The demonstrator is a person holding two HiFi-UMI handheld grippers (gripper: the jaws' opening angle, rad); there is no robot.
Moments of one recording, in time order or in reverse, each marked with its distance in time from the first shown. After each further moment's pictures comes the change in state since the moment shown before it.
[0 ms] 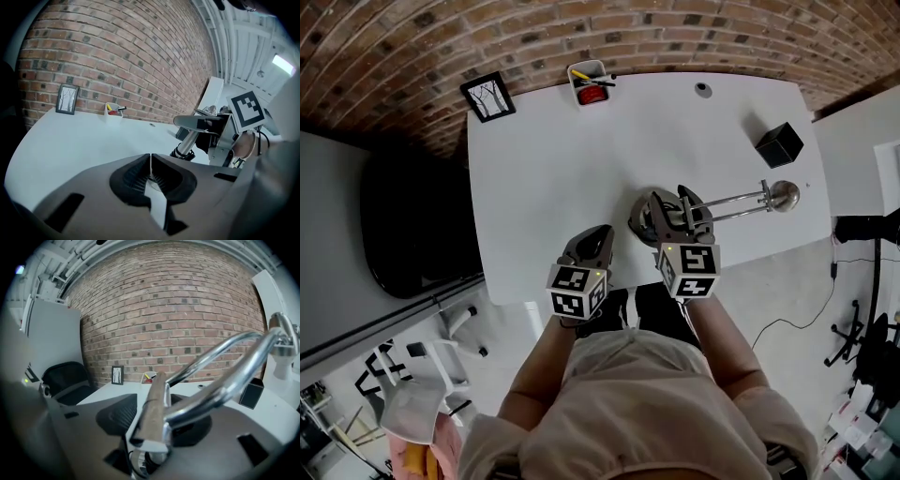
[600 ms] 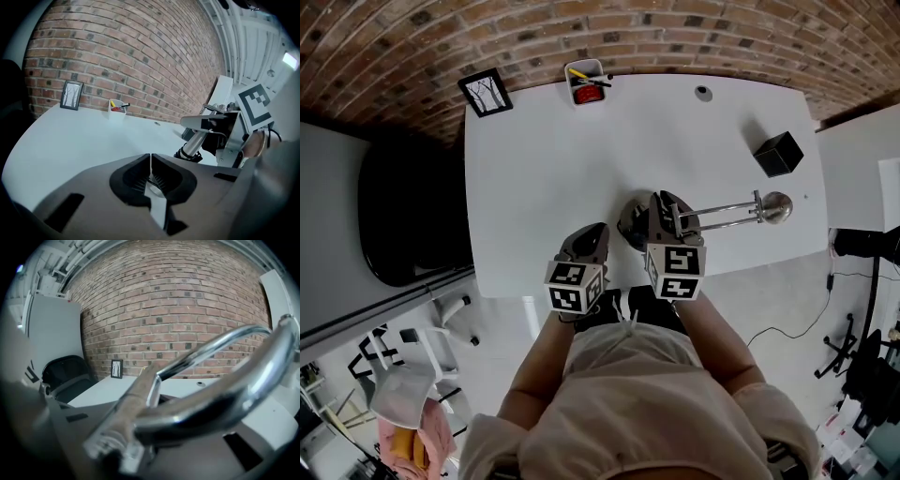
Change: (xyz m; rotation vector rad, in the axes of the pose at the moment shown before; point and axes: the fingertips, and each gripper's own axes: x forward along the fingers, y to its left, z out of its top) left arm 0.023 -0.004 -0.007 -0.052 0.009 0.081; right arm 0.008 -0.014 -0.010 -0.038 0.075 0.007
